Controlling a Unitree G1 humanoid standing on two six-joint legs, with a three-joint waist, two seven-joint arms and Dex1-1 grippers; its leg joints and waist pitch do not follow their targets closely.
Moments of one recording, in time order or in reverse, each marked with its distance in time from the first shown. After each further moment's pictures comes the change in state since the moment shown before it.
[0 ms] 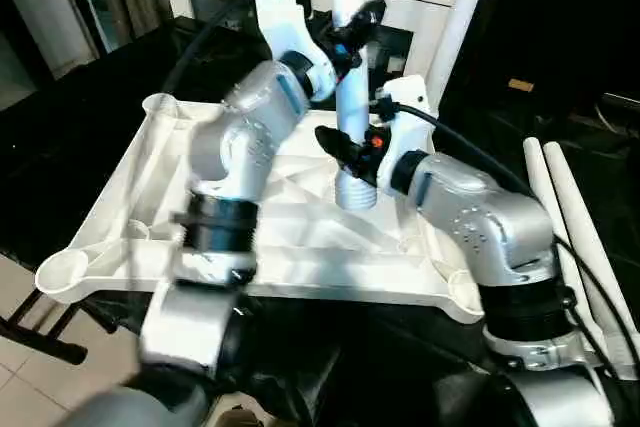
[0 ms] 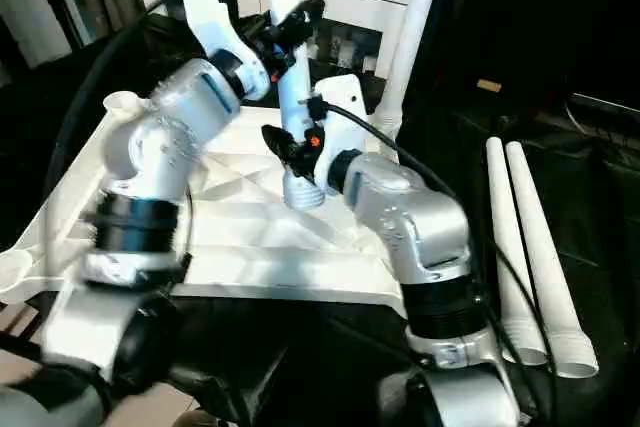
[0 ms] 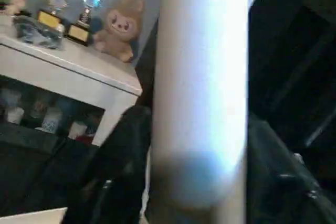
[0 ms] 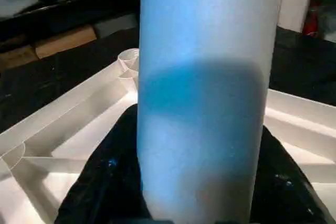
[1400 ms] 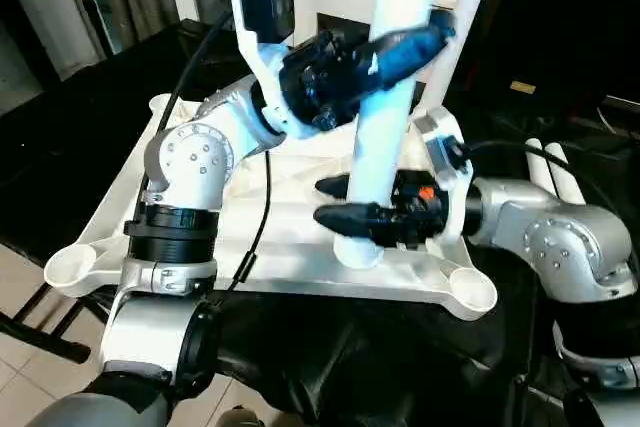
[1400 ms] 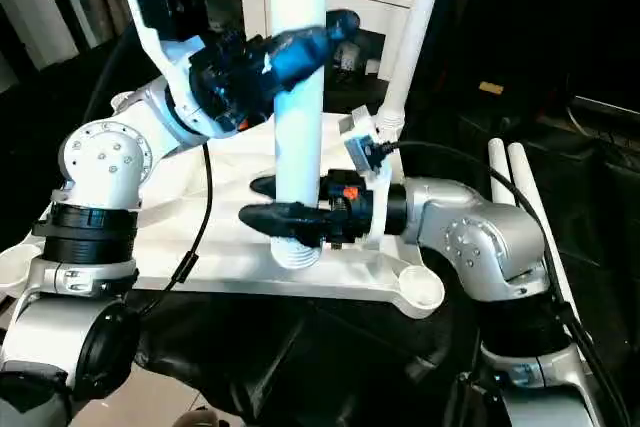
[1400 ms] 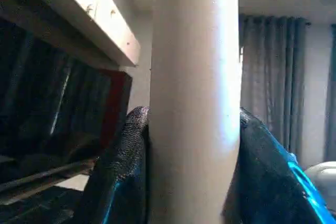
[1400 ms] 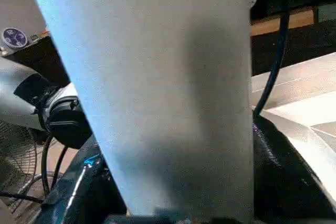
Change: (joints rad) left arm 0.070 0.197 -0.068 -0.102 -0.445 0.230 -1.000; right arm 0.110 -0.324 0.033 -0.118 0.369 0.072 0.802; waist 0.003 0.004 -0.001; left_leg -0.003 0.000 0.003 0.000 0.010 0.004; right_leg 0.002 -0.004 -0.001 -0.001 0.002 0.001
